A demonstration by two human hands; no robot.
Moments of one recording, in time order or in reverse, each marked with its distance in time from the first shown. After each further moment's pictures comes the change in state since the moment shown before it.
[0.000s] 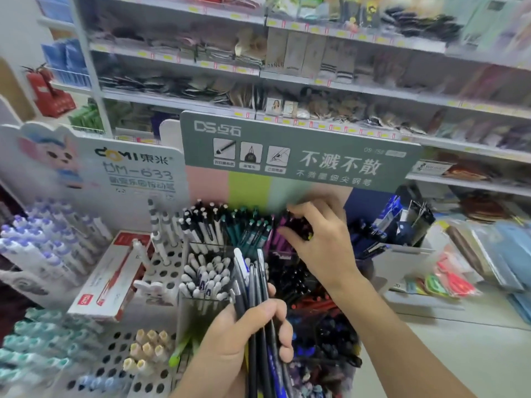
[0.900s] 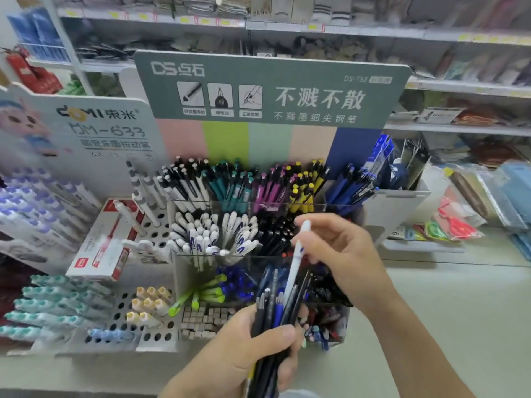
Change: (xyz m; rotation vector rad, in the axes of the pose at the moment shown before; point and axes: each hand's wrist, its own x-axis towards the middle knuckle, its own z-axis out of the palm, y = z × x) left_hand -0.019 -0.050 -0.044 0.436 -0.219 -0.331; right_hand -0.084 -0.030 -0.071 1.024 -0.285 0.751
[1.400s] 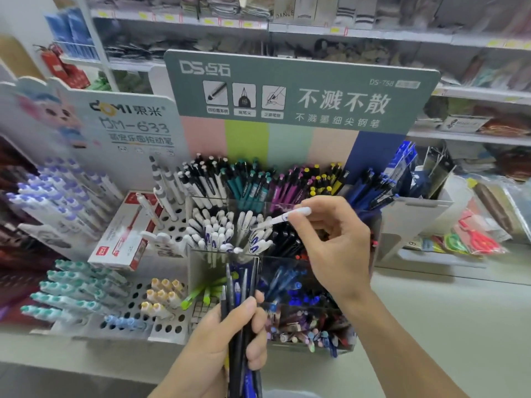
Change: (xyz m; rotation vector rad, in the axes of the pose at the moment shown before) left_hand -0.015 -0.006 -0.016 -0.451 0.301 0.225; right_hand 0.023 0.007 0.040 -0.162 0.259 -0.442
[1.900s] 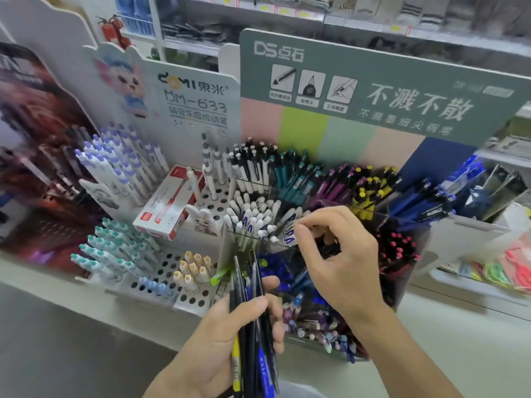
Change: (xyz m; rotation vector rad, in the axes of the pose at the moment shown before) left_hand -0.028 0.007 -0.004 0.009 0.080 0.092; right_hand -0.014 -0.004 0.024 -0.279 -0.279 -0.229
